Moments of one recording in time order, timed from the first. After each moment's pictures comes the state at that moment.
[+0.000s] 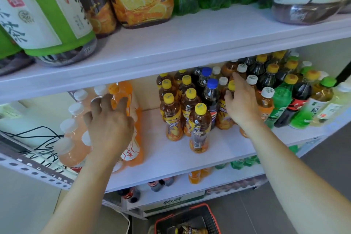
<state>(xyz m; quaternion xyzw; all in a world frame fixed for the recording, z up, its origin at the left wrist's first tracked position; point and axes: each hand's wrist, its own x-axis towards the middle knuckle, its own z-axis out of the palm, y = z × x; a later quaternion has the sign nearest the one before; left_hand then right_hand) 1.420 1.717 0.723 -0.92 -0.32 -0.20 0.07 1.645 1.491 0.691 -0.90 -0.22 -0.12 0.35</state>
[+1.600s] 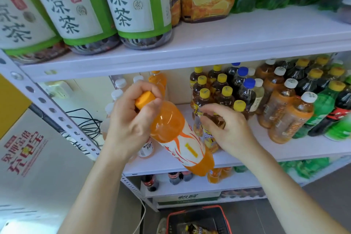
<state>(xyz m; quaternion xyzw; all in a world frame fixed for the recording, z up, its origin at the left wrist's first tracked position) 1.345 1.696 0.787 -0.80 -0.07 -0.39 -0.45 1.509 1.541 0.707 -0.76 -0.45 0.00 0.47</state>
